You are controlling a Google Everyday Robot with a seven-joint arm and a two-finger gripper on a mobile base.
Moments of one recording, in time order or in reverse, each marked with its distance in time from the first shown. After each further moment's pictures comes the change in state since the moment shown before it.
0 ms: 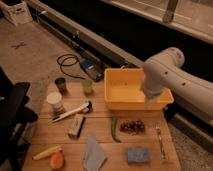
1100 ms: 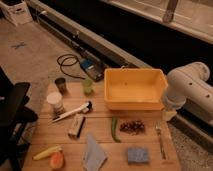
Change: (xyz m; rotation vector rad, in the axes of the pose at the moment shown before) arm 0.100 0.076 0.036 -0.101 0.021 0.258
